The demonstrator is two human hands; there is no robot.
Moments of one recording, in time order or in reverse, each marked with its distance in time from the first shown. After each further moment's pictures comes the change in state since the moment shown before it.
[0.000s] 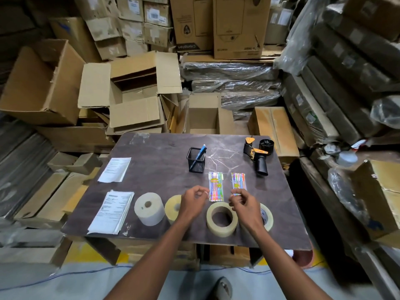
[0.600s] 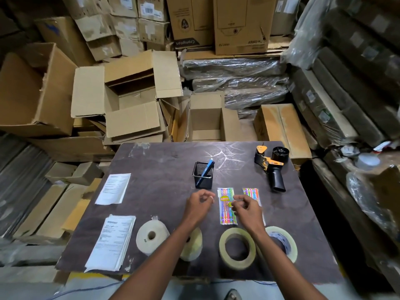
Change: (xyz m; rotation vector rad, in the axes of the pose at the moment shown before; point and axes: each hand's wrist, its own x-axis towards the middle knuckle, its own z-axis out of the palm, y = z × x) left_hand 0.104 0.005 -0.015 0.036 -0.073 -0.010; right_hand 0.097 0.006 0.053 0.046 0.022 0.126
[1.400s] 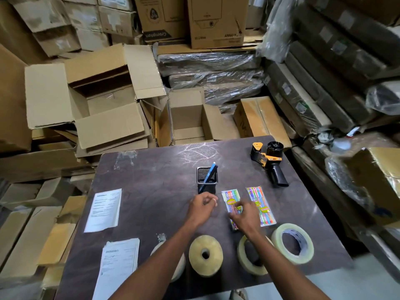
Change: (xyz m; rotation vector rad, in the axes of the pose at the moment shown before) left_hand 0.062 -0.030 -0.039 0.010 -0.253 0.016; right_hand 0.018 0.022 0.068 -0.662 0.153 0.130
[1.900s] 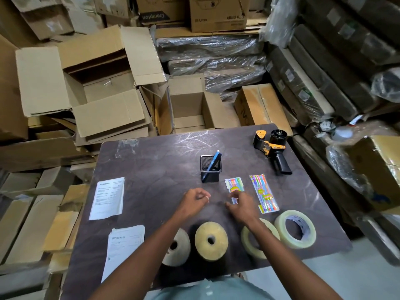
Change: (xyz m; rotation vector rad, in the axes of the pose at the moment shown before) left_hand -0.004 -0.022 -0.045 0.148 -0.102 -0.021; right_hand -0.014 -0.027 -0.003 0.013 -0.113 -0.042
